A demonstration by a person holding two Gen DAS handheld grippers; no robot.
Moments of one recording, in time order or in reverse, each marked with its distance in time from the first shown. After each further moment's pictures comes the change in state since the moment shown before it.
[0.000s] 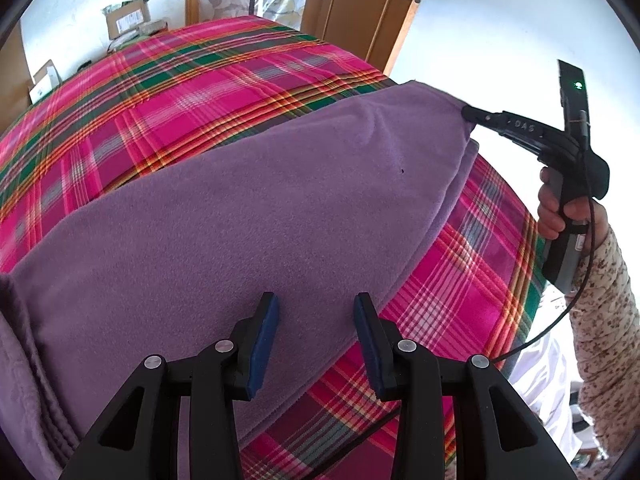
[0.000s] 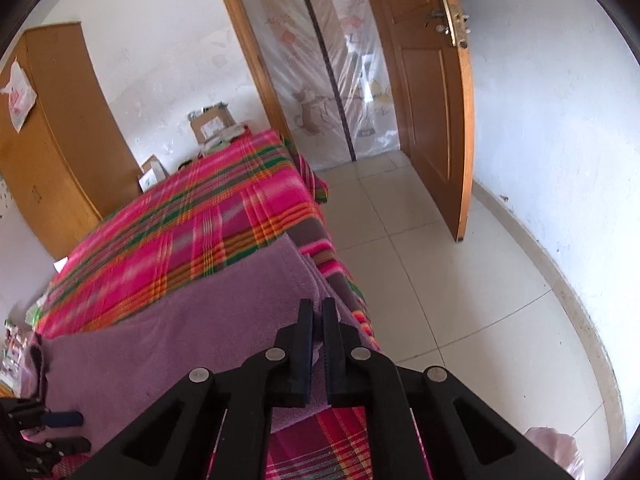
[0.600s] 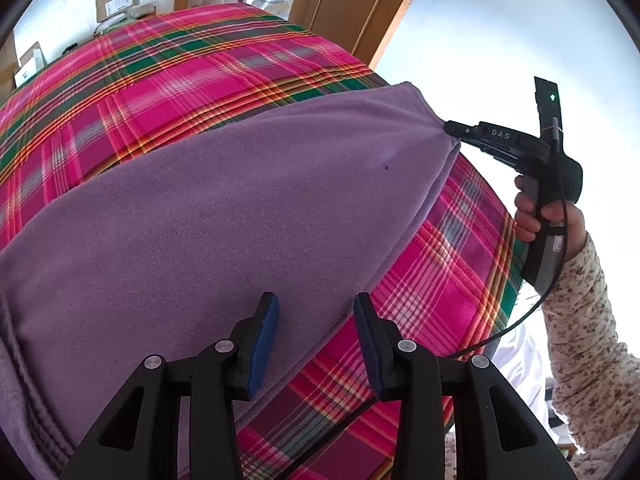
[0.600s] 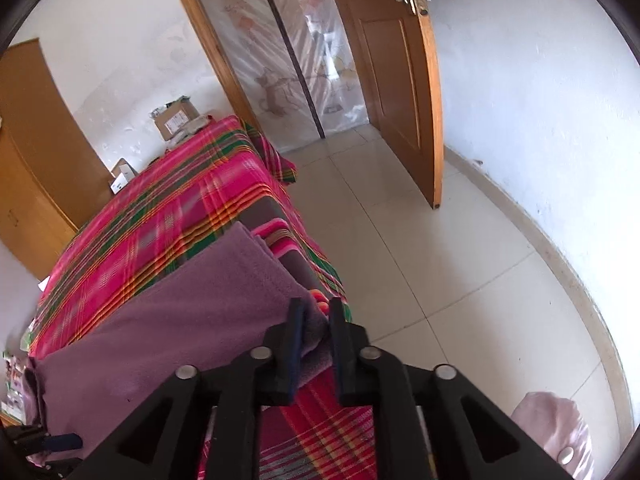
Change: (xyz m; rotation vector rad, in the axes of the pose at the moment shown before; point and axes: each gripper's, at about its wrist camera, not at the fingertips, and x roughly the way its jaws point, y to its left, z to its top) left arm 0.000 0.001 0.001 -0.021 0.036 -0.093; right arm 0.013 -0.023 -0.006 0.112 0.101 -0.079
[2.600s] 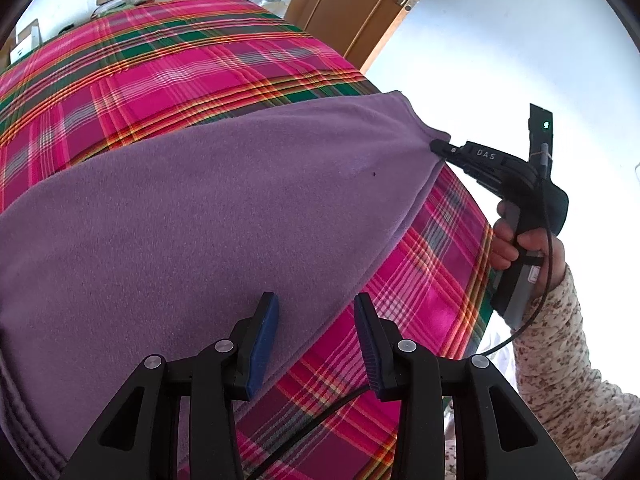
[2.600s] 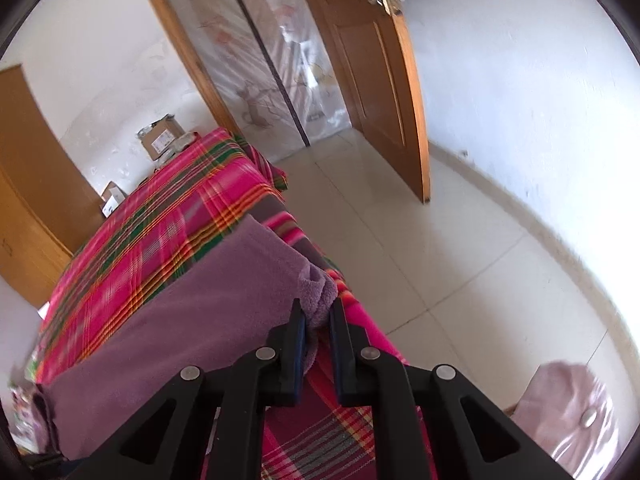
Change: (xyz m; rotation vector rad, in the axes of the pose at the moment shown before) left arm -0.001 0.011 0.001 -0.049 -0.008 -0.102; right arm 0.001 0.017 -0.014 0.093 -0.035 -0.029
